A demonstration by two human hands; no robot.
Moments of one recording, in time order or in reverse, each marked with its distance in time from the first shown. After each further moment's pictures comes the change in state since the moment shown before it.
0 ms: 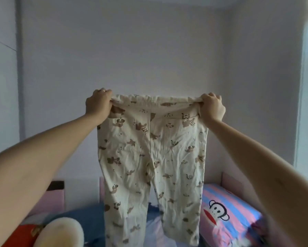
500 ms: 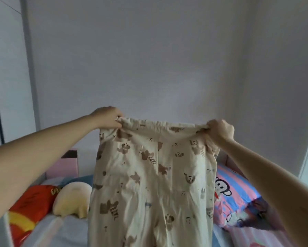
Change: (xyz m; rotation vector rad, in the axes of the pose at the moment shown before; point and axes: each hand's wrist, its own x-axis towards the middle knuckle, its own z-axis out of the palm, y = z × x) left_hand -0.103 -0.036 0.023 -0.065 -0.710 0.177; right_hand -0.130 0.035 0.022 -0.215 -0.453 -0.062
